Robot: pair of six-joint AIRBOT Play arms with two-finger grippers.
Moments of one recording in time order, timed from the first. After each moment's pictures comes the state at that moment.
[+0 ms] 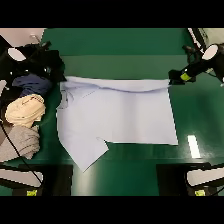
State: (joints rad) left arm 0.07 -1.61 1.51 1.06 -1.21 -1.17; right arm -0.07 -1.62 1.55 -1.34 1.32 1.54
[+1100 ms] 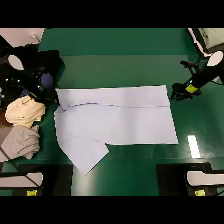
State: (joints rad) left arm 0.07 -1.43 1.31 1.31 -1.53 -1.32; right arm -0.11 -1.48 1.42 -1.33 1.58 1.51
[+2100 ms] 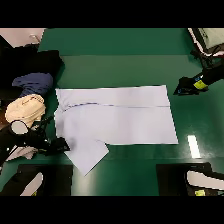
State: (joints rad) left arm 0.07 -0.82 0.36 1.10 -1.33 -1.53; right arm -0.13 -1.36 1.42 -1.23 1.57 1.47
